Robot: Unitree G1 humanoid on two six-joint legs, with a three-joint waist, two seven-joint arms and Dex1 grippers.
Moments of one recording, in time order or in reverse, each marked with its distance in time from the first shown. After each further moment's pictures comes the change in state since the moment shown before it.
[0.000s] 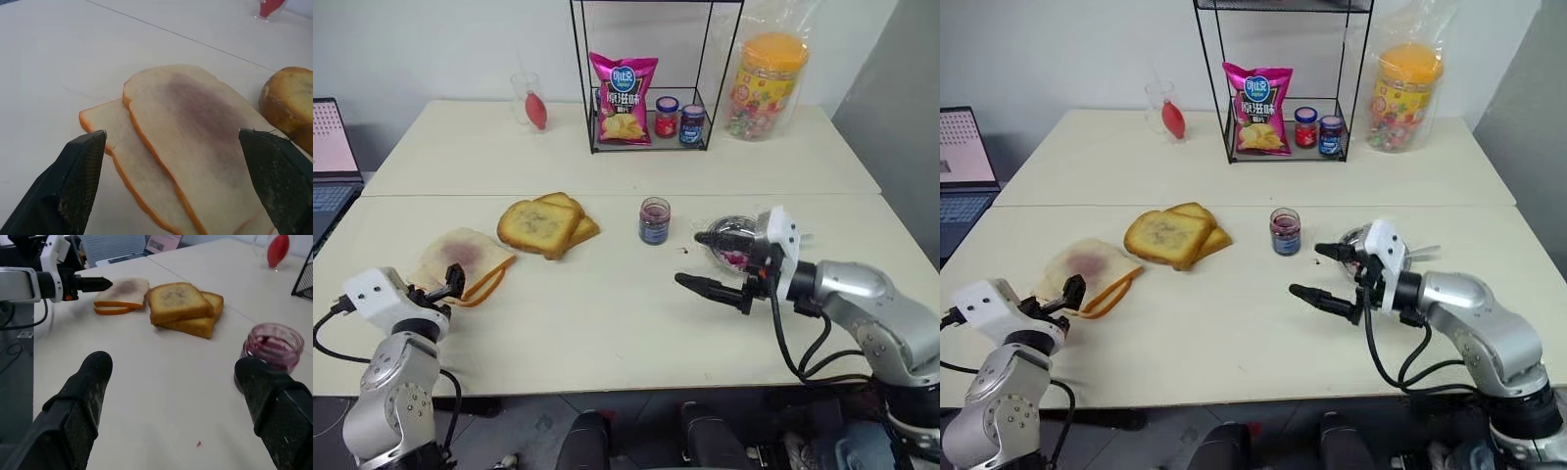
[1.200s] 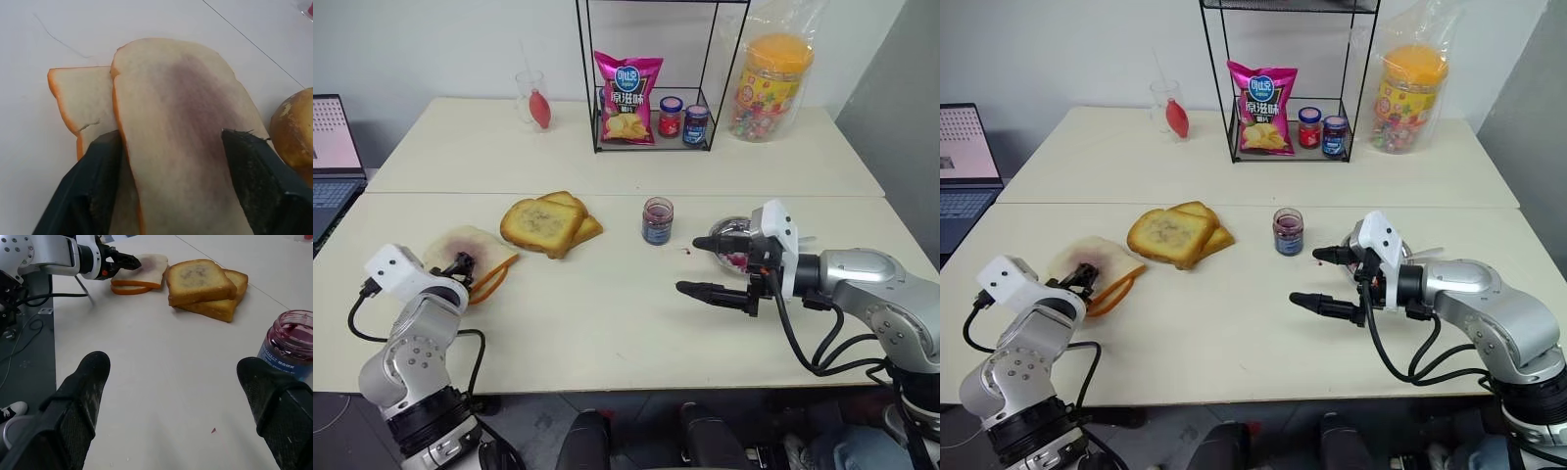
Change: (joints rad) left arm -0.247 -0.056 0.067 0.045 -0.129 0.273 0.310; right arm -0.053 -0.076 0.008 -0.005 0.051 0.125 0.029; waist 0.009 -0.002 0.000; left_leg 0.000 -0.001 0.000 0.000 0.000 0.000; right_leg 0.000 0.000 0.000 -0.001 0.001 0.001
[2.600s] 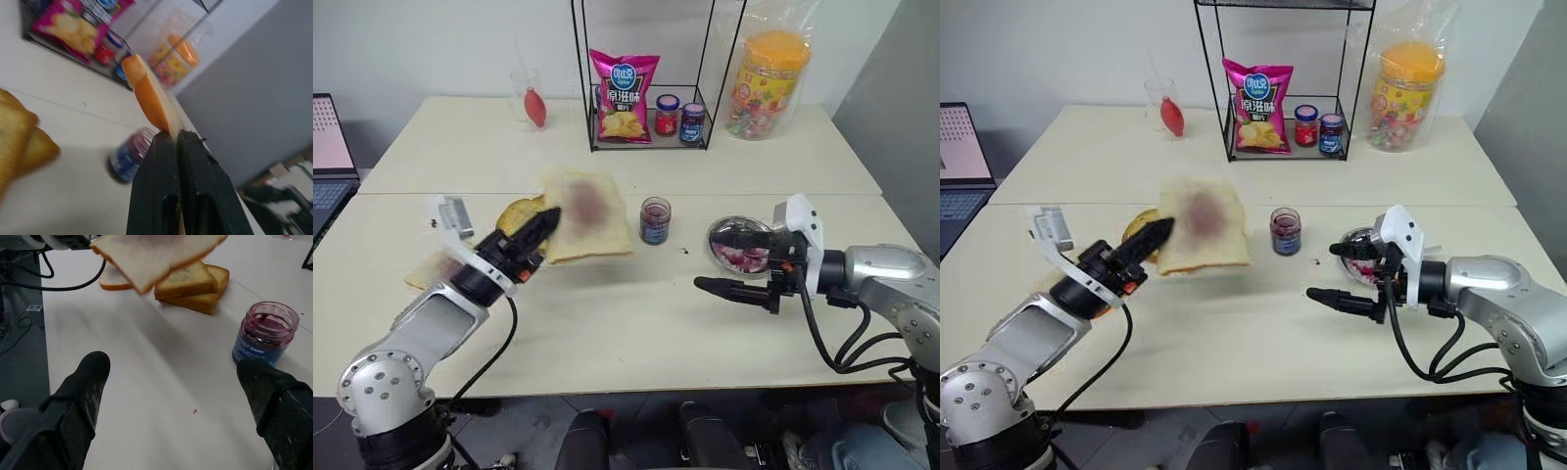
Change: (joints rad) left arm 0.144 0.198 -0.227 -0.294 -0.871 0.069 -0.323; right arm 0.037 -0.092 -0.101 -0.004 0.031 0.008 0.036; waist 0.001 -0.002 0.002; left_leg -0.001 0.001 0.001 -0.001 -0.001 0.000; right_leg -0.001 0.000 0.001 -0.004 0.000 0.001
